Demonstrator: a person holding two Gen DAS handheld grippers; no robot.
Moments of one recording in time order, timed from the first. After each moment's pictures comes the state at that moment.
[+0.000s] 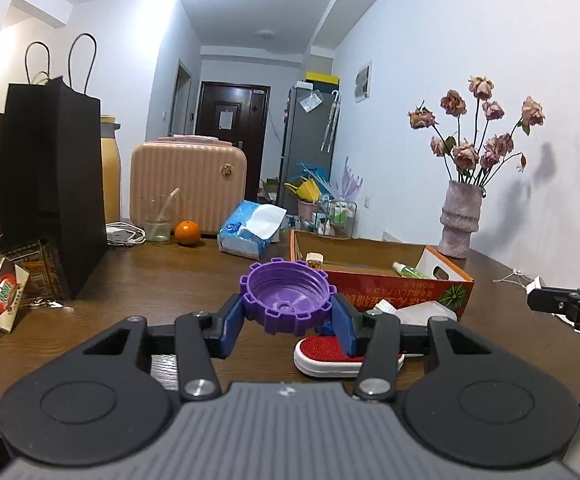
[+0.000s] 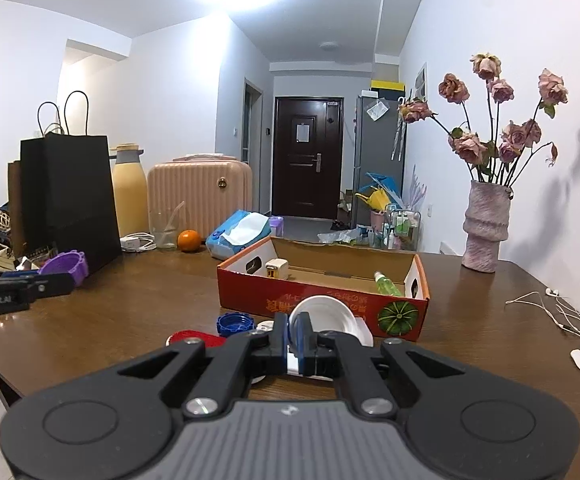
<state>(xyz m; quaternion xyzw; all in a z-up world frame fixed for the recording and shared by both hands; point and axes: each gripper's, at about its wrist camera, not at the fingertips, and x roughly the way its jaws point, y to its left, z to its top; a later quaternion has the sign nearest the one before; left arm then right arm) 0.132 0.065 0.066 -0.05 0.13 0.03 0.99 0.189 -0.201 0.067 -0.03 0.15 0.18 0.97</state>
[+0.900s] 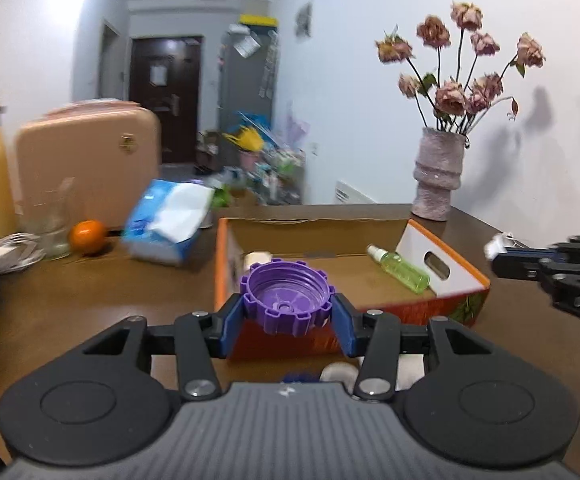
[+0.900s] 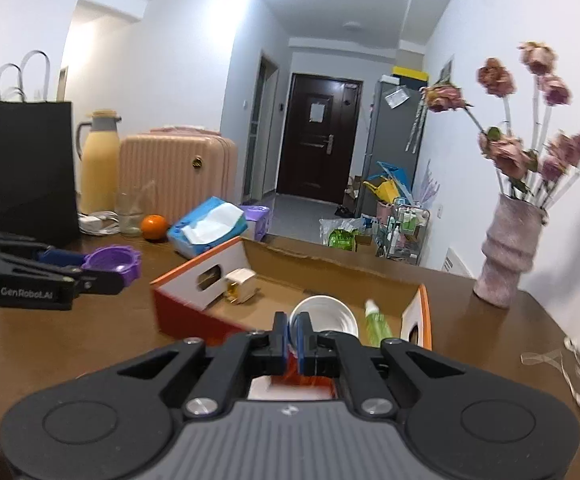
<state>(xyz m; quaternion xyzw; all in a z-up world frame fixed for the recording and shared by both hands) 0.368 0.045 0.072 -0.01 0.22 -0.08 0.97 0.371 -0.186 0.080 -0.09 0.18 0.20 0.96</state>
